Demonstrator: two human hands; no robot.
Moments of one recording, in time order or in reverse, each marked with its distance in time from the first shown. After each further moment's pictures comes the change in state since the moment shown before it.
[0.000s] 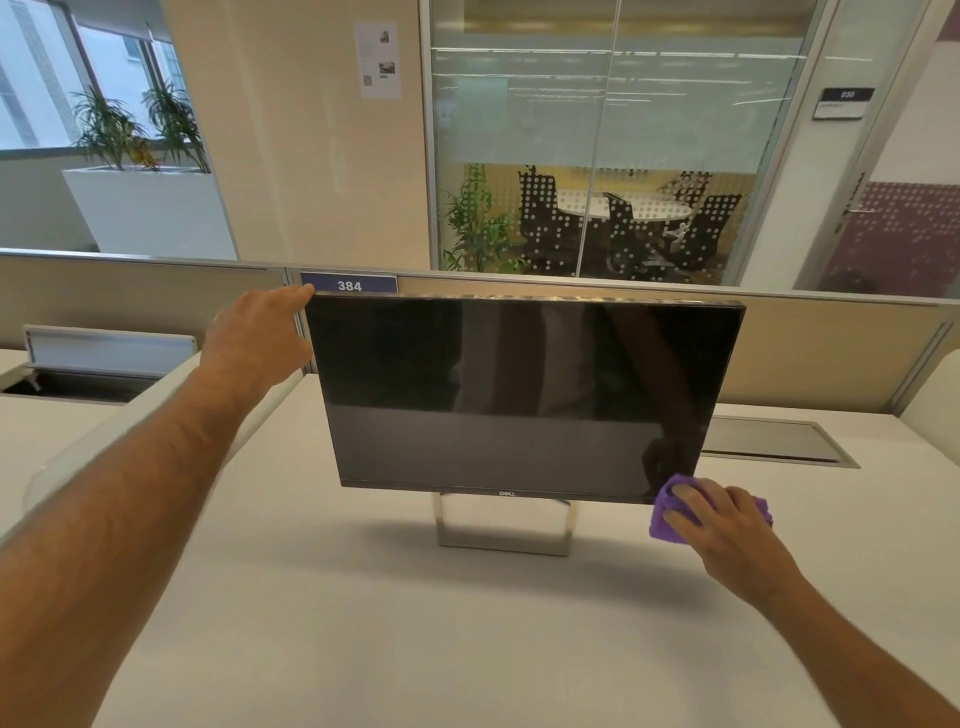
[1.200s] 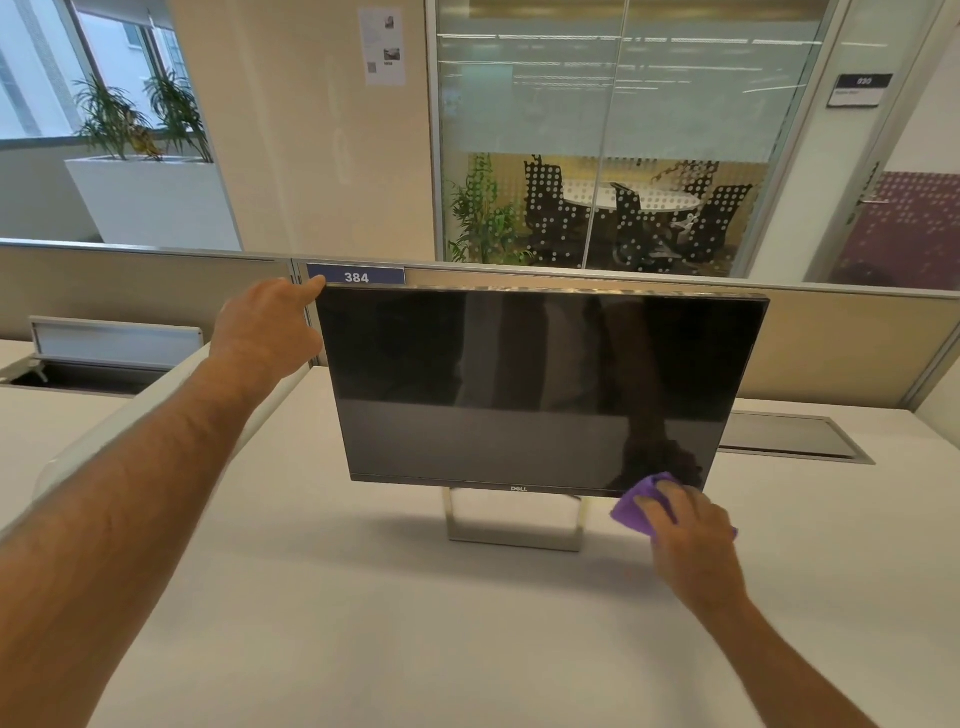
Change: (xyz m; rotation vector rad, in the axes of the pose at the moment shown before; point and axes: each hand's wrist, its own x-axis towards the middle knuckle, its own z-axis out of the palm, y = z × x) left_hand 0.006 -0.003 0.001 0.069 0.013 0.040; right_hand 0.025 -0.073 0.004 0.212 -0.035 0.285
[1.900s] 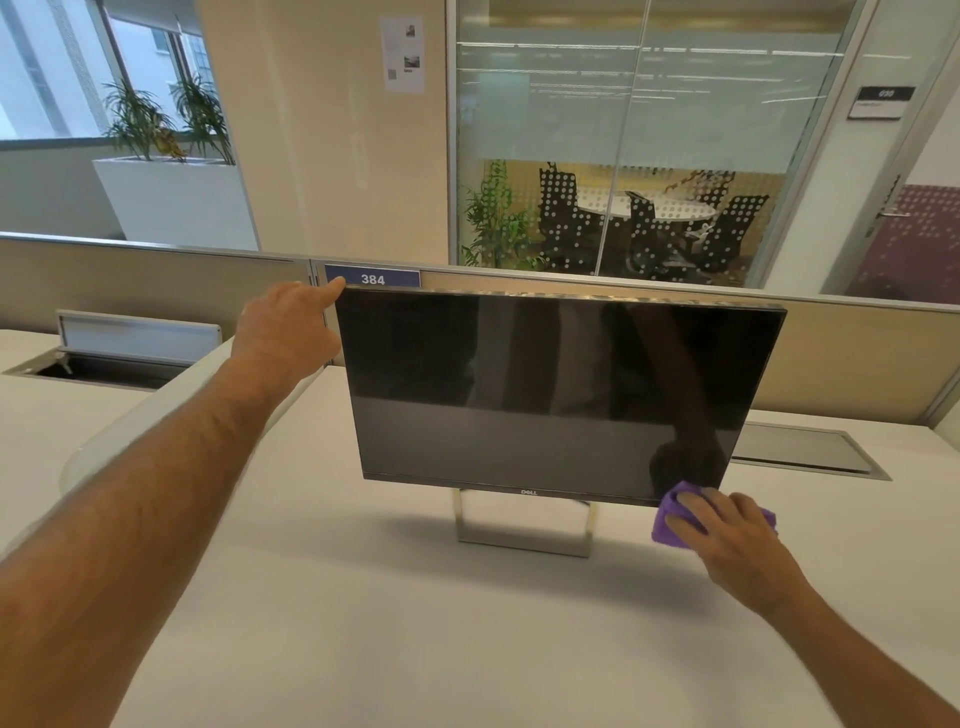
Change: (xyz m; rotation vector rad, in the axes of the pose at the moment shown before) left_hand -0.007 0.001 -0.006 -0.005 -0.004 -0.005; right_hand 0.006 0.054 -0.015 -0.269 -0.085 -0.243
